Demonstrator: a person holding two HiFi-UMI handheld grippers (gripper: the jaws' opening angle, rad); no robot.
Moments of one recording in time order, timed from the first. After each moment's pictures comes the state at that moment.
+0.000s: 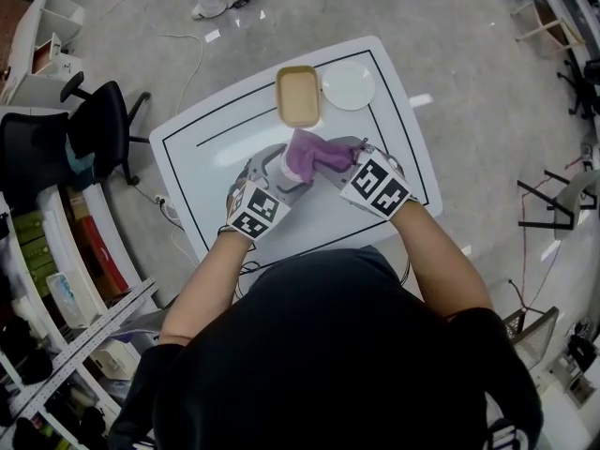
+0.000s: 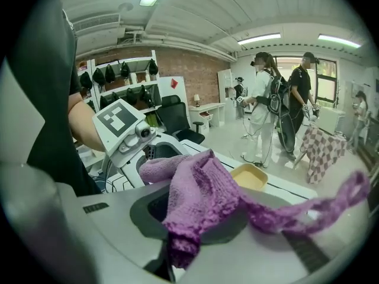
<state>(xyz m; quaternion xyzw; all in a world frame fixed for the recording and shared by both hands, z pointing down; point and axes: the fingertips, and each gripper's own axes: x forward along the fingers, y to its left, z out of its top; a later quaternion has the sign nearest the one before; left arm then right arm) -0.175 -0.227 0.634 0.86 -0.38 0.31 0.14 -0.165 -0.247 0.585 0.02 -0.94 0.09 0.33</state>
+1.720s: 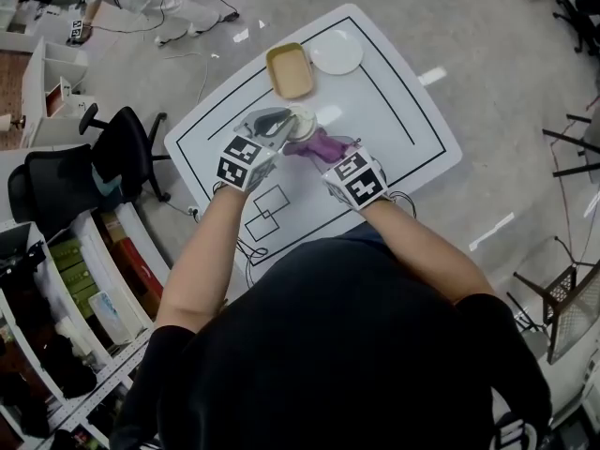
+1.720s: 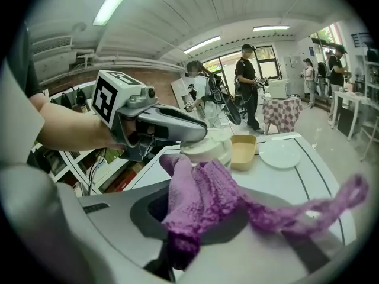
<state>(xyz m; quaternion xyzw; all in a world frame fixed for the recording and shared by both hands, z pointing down) -0.175 -0.239 0.604 0.88 -0.36 0.28 0.14 -0.145 -0.174 0.636 0.21 -0.91 0.24 0.27</state>
